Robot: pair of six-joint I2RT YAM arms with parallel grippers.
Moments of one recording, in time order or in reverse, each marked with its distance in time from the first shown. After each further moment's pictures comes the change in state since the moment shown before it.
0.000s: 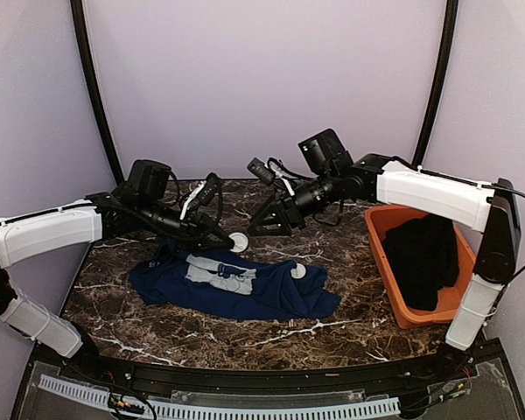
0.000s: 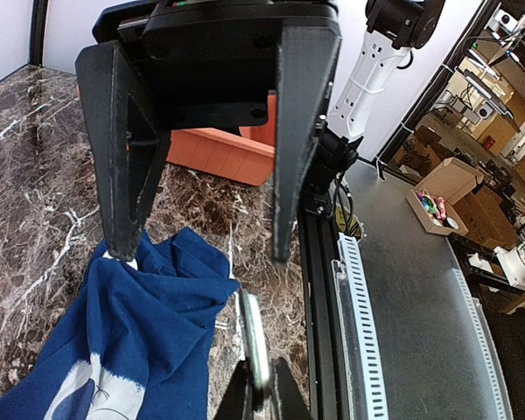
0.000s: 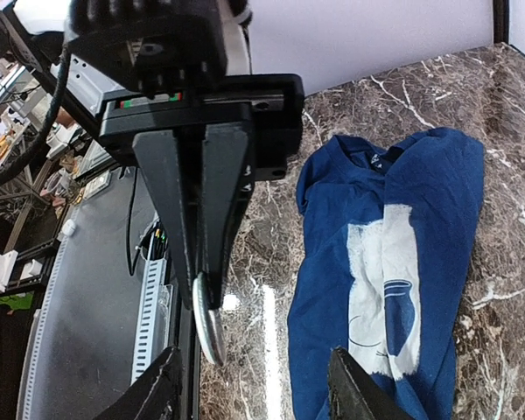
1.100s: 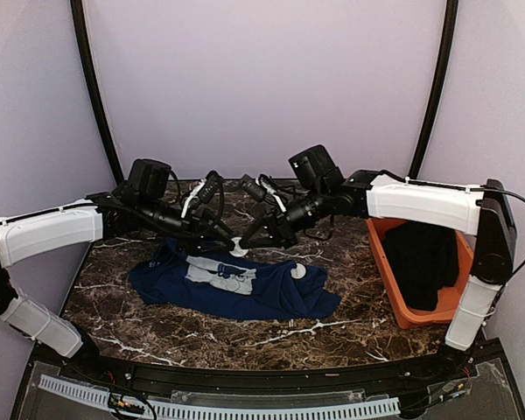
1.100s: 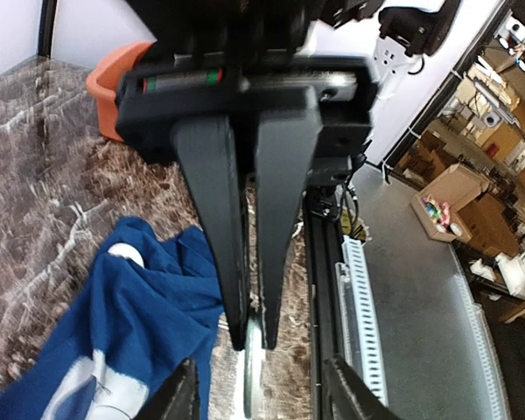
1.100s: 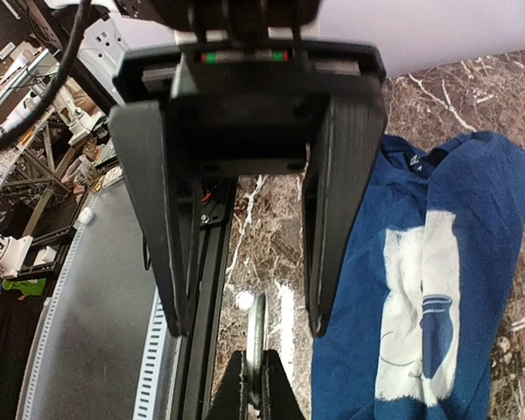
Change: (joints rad) left arm 0.005 0.016 0.009 -0.004 -0.021 -0.019; right arm 0.051 0.040 -0.044 0.097 -0.054 0.003
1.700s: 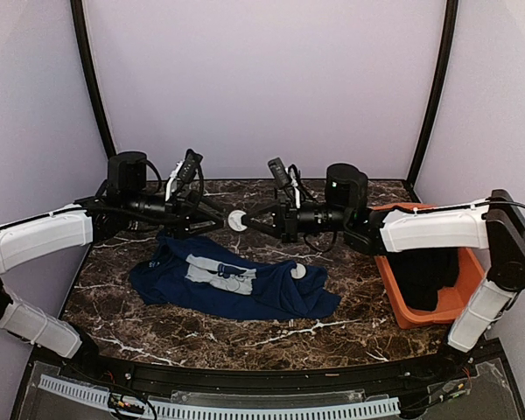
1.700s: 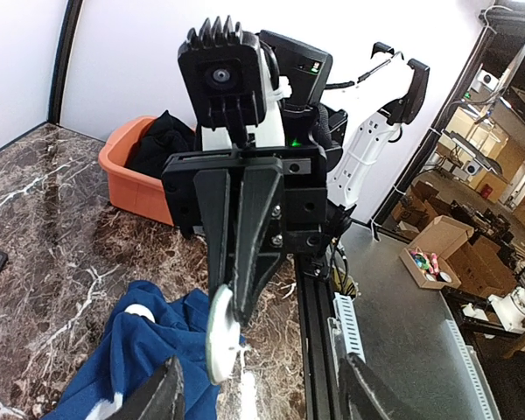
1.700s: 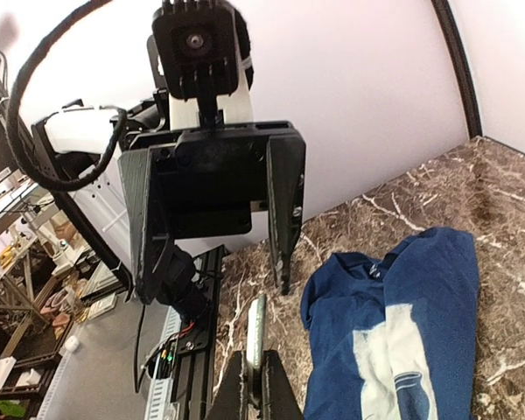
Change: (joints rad) left arm 0.086 -0.075 -0.077 0.310 0.093 -0.214; right arm 0.002 -0.140 -0.435 0.885 0.163 0.485
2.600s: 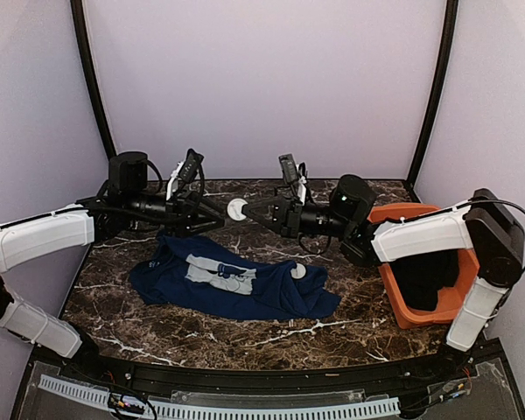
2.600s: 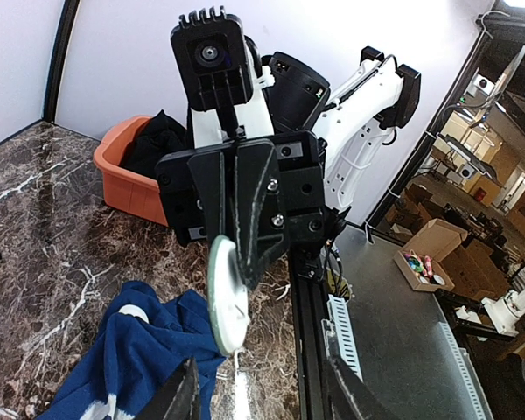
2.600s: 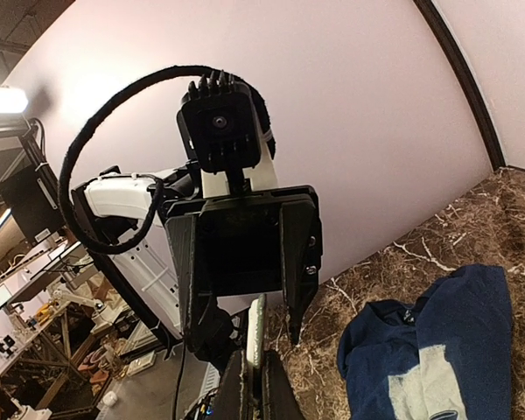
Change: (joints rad) left arm 0.000 0.011 -0.001 0.023 0.016 -0.030; right arm 0.000 0.067 -0.089 0.461 0.062 0.296
